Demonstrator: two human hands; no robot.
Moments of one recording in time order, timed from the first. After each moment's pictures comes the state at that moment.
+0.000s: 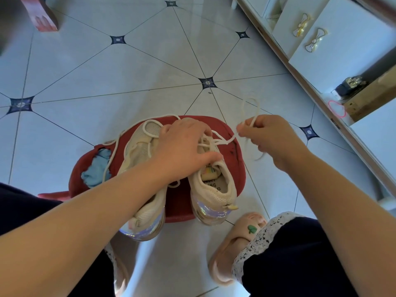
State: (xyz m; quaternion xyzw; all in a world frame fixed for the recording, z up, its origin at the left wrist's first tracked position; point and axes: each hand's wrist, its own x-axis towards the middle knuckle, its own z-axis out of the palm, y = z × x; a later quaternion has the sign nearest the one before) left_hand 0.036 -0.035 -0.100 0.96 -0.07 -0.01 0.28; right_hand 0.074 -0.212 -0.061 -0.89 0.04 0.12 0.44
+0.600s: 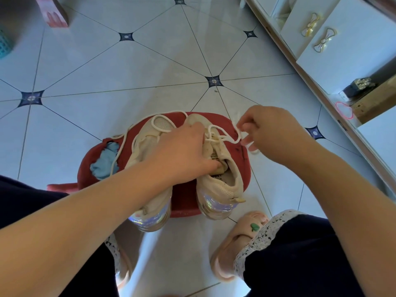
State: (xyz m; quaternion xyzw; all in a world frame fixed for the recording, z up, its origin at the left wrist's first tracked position) left_hand 0.014 -0.031 -0.079 0.96 -0.03 -0.08 0.26; right_hand 0.068 -0.192 -0.043 -0.97 -0.14 0.12 0.16
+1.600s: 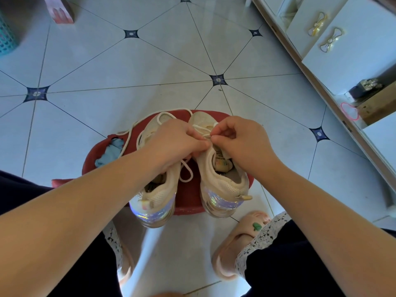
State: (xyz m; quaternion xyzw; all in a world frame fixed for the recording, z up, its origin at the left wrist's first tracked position) left_hand 0.019 -0.014 -0.085 0.82 0.14 -0.15 0.54; right_hand 0.045 -0.159 -0.078 -0.91 -0.13 0.08 0.38
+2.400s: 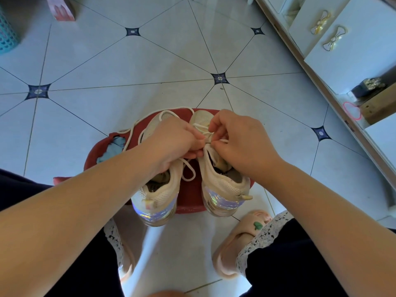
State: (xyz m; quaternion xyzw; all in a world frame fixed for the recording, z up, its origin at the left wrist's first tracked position) left_hand 0.017 -0.012 -0.078 0.74 0.20 -0.17 0.62; right_hand 0.040 -0.152 -0.066 -0.94 -0.25 0.05 0.23
